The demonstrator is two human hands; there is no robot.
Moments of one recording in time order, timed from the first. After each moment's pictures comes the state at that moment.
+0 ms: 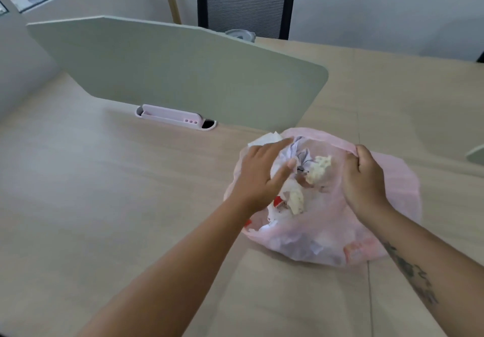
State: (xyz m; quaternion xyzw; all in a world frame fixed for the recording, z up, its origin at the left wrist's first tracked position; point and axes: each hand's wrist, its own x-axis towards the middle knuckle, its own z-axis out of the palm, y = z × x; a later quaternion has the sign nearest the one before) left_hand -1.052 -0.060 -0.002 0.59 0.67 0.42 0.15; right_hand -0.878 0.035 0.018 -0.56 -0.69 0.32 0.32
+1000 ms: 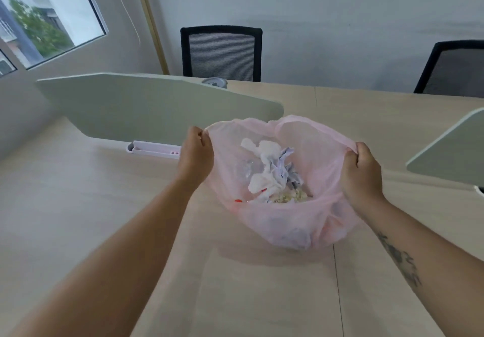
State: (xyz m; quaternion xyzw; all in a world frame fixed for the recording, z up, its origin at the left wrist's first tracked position) left_hand -1.106 -0.047 0.083 0.35 0.81 0.46 0.08; right_hand -0.821 0.039 0.086 -0.58 -0.65 0.27 0.40
